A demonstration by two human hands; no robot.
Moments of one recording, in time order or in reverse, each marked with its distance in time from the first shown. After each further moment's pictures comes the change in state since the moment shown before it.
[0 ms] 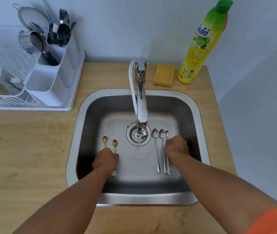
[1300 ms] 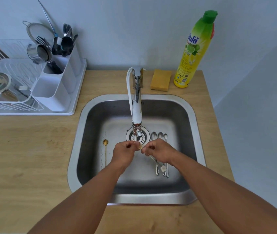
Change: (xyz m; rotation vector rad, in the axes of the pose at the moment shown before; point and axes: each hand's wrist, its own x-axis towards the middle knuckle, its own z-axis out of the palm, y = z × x) left_hand -0.040 0.059 0.005 -0.721 -0.147 0.248; right_hand -0.028 -0.010 -0.012 0.149 -0.645 -0.621
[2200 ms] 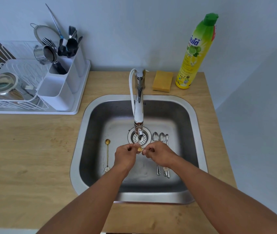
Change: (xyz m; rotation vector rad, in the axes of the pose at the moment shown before) left_hand -0.016 -0.006 0.006 -0.049 0.090 -0.026; right_hand -0.010 -0.002 0.011 -0.101 0.055 -0.031
